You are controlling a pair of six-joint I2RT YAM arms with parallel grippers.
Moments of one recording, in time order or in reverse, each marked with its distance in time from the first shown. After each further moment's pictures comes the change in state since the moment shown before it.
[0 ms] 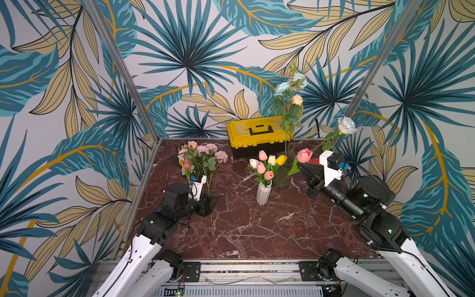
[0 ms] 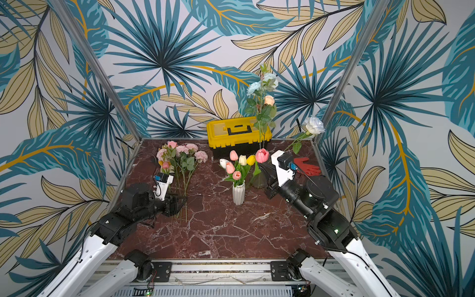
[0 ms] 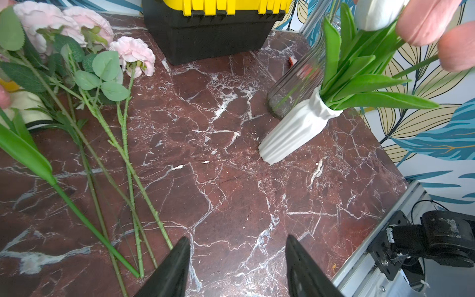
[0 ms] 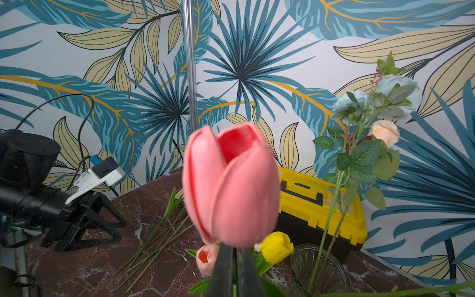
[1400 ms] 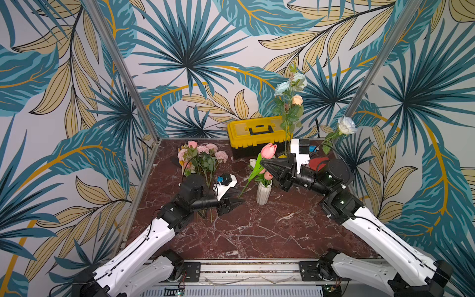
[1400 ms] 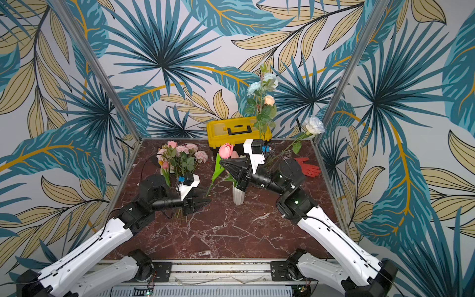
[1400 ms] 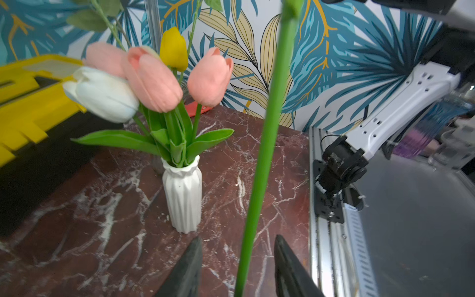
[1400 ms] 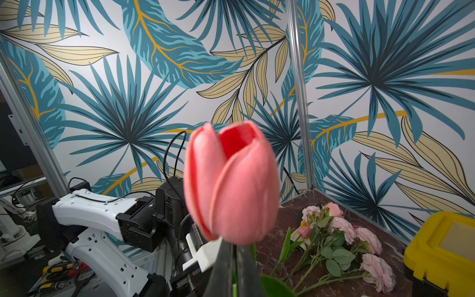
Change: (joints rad) left arm -0.161 0.209 0.002 0.468 0.416 0.333; right arm 0.043 0.306 -0.074 0.584 -0.486 0.384
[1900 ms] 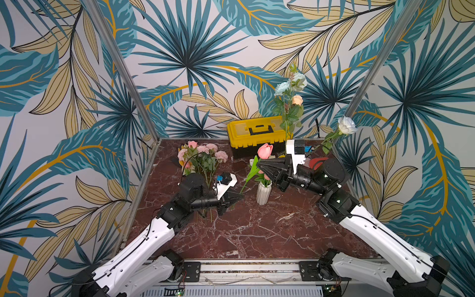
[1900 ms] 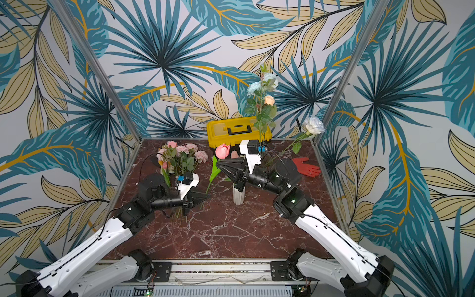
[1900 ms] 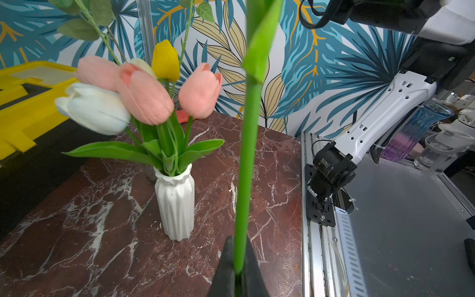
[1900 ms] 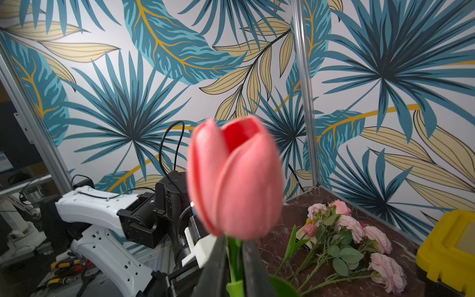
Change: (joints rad) left arm -0.002 -0.002 0.016 0.011 0.012 -0.034; right arm 0.022 0.016 -0.003 -0.010 0.009 -0.009
